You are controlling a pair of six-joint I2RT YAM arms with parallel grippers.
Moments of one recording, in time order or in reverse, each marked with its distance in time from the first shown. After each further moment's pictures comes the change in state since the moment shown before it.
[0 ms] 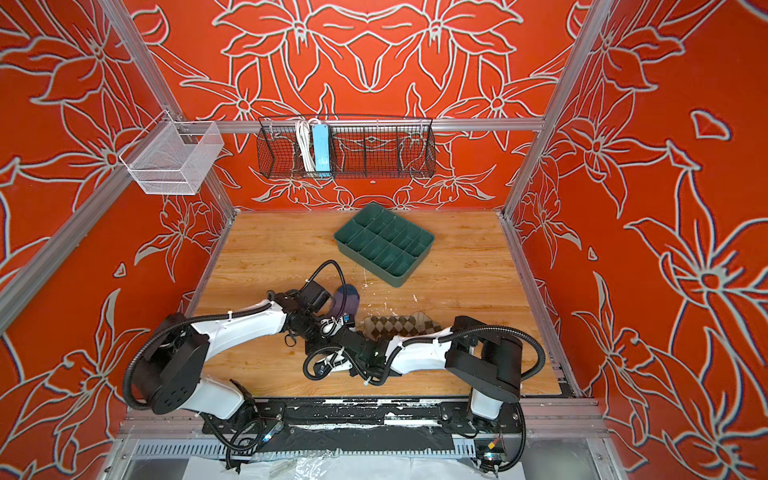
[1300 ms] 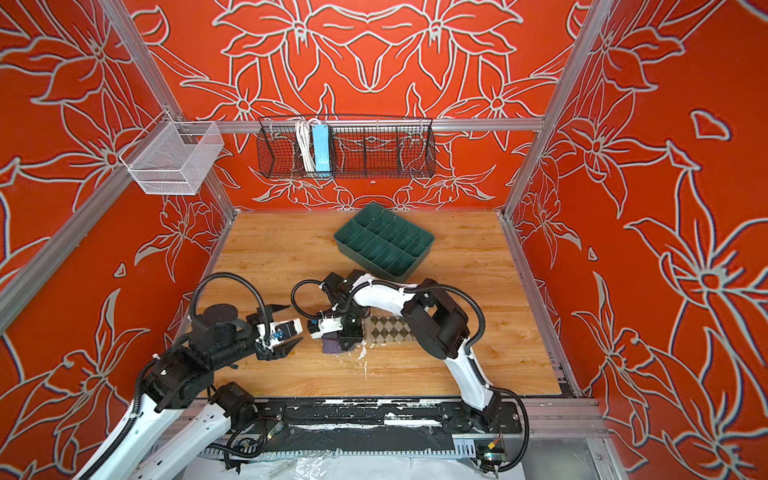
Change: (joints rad) left arm 0.072 -0.960 -0.120 -0.126 -0.099 0.225; right arm -0.290 0.460 0.798 -1.002 -0.663 0.070
